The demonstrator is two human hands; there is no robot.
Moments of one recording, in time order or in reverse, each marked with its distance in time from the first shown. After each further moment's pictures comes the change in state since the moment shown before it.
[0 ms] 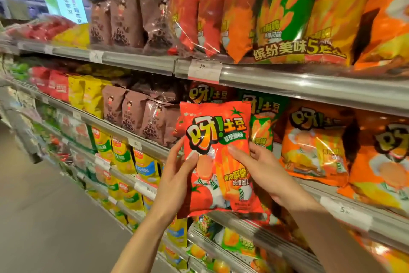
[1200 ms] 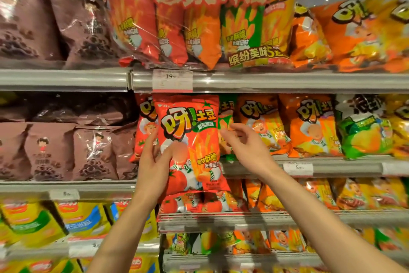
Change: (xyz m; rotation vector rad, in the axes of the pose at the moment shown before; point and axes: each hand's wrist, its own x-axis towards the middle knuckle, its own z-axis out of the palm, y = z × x) left_hand 0.116 -0.007 -0.031 -0.014 -0.356 0.109; right_hand 0.002 -0.033 0.038 -0.378 0.726 -0.015
